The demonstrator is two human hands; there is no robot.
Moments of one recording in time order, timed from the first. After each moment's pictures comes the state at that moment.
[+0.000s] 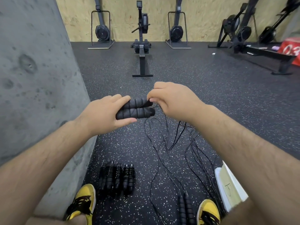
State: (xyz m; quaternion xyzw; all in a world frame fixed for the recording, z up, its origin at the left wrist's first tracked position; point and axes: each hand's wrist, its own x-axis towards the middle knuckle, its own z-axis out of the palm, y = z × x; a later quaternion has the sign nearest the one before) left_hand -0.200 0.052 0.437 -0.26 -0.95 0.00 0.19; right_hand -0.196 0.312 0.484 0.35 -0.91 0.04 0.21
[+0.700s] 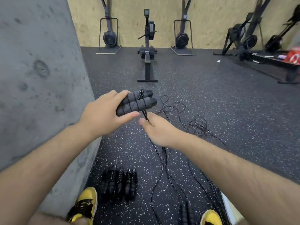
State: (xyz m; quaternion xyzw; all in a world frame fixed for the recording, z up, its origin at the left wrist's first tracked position) left_hand -0.177 0.054 0.461 -0.17 -0.95 -0.10 0.23; right_hand -0.168 0.258 0.441 0.20 -0.91 0.37 -0.06
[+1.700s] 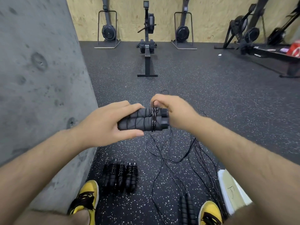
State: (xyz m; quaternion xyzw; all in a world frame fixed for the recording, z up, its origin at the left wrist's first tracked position) left_hand -0.142 0.054 0.453 -0.36 -0.91 -0.17 0.14; right_hand -0.181 0.300 0.458 0.27 -0.93 0.23 0.08
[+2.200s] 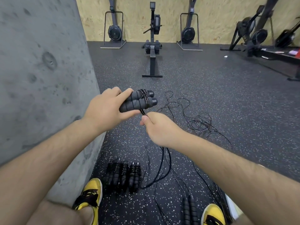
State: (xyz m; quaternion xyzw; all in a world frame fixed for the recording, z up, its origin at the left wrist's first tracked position) left_hand -0.180 0.042 0.442 -0.15 -0.95 -0.04 0.26; right_hand -0.151 0.245 0.436 0.19 -0.93 0.32 -0.04
